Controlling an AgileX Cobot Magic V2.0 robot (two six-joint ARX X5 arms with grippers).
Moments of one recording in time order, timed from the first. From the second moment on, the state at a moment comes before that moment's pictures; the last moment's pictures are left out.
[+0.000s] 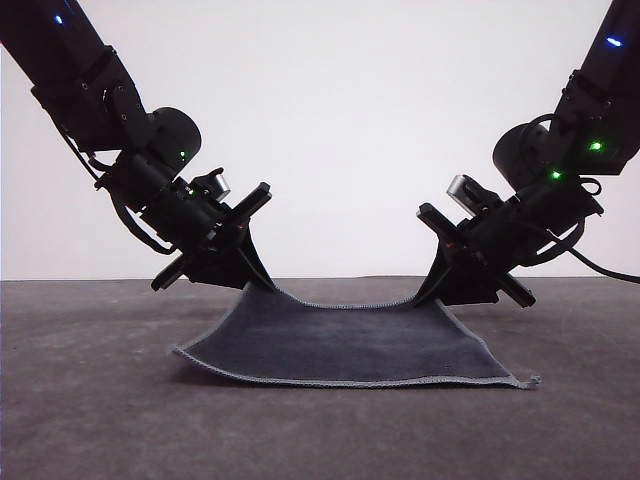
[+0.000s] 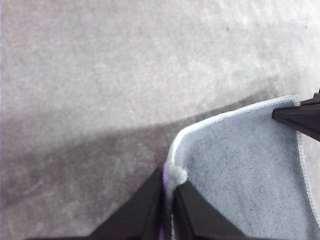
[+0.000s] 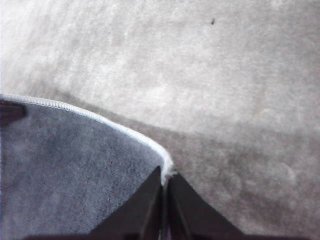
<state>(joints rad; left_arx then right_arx) -0.28 2.10 1.46 -0.19 0.55 -0.26 0.16 2.06 1.25 0.01 -0.65 0.30</state>
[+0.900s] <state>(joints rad) -0.27 1.99 1.47 -0.40 0.54 -0.06 0.18 1.94 1.25 -0.14 -0.69 0.21</state>
